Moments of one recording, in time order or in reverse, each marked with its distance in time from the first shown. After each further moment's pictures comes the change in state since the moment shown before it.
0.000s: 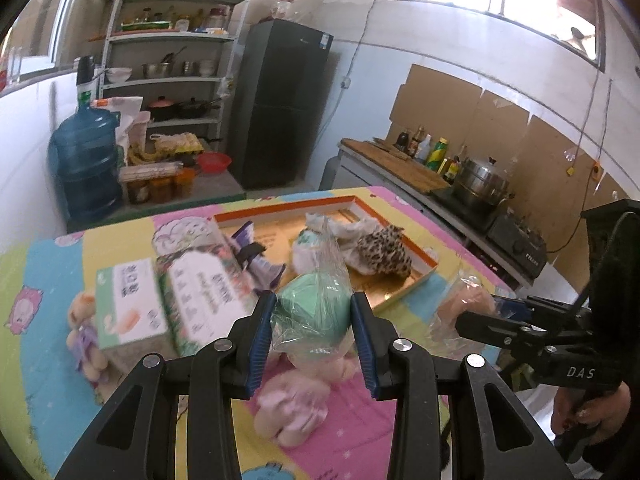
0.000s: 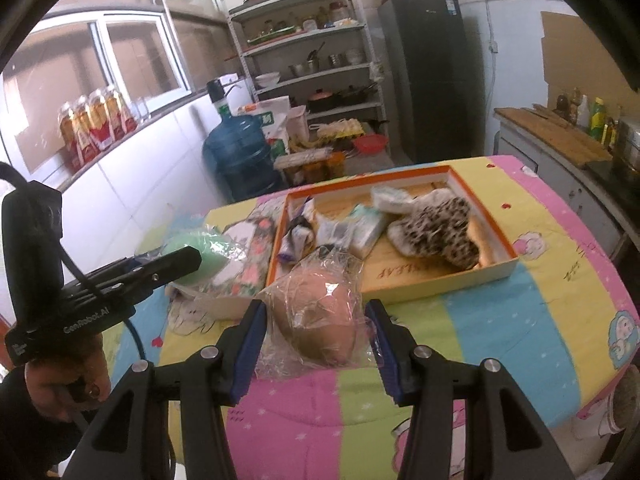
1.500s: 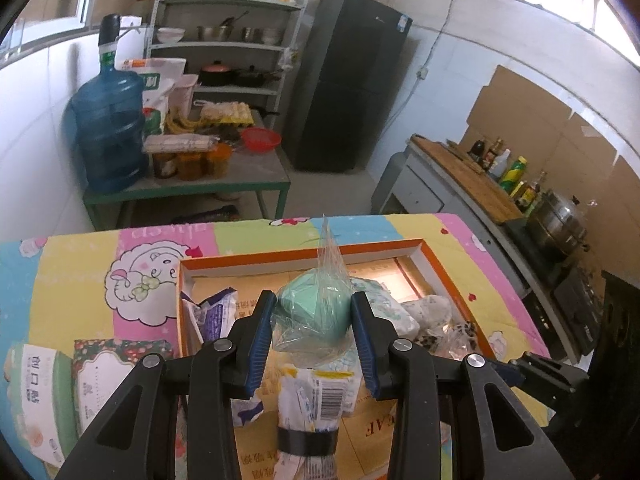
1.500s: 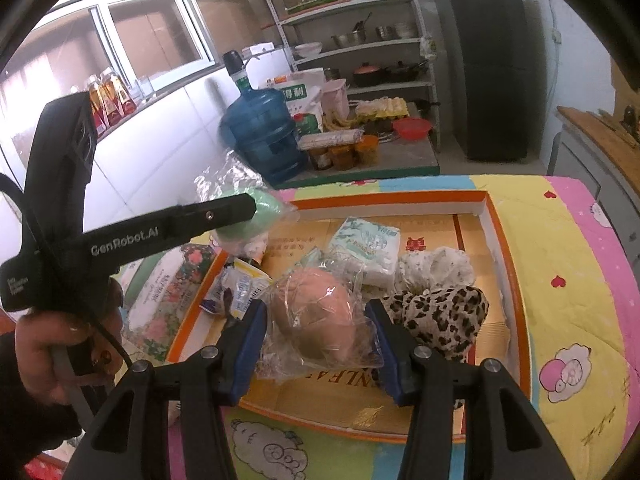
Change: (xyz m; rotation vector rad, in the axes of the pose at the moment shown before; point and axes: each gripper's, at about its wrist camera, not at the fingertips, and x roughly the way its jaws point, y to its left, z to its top) left arm 0.182 -0.004 0.090 -0.195 0.080 0.213; right arm 0.138 -0.101 0.085 -0.123 0.129 0.191
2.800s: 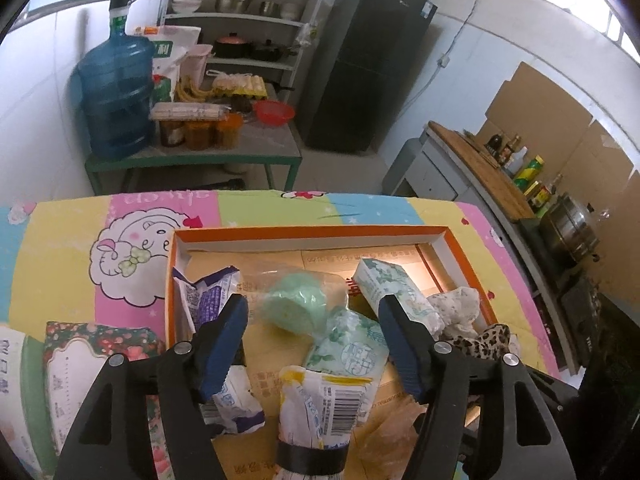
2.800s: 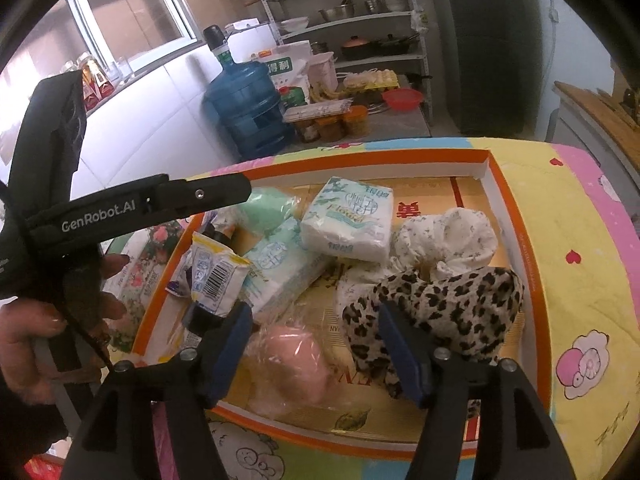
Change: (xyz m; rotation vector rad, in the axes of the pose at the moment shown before) left arm 0.033 0.010 -0.004 -0.066 0.070 0.018; right arm 0.038 -0.013 -0.005 0.035 0.080 -0.035
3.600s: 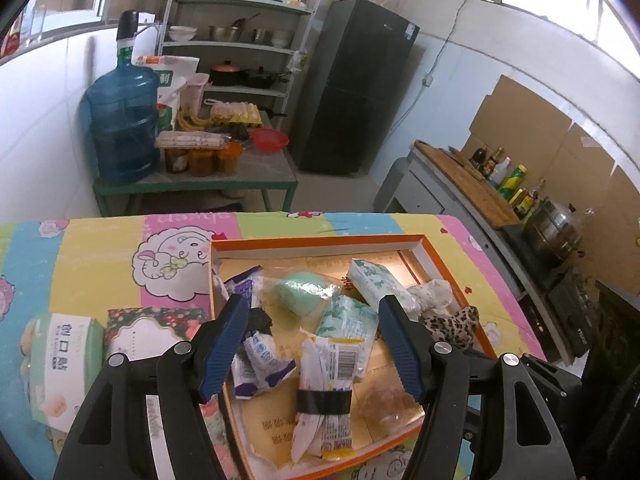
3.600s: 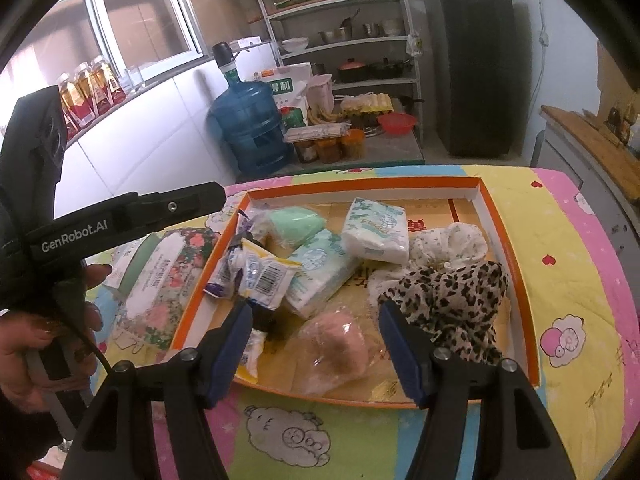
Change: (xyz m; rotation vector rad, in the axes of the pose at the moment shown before) left arm -0.075 0.009 -0.016 0.037 -0.091 -0.029; right arm -0.044 0.043 -0.014 -0.022 -0.078 -0.059
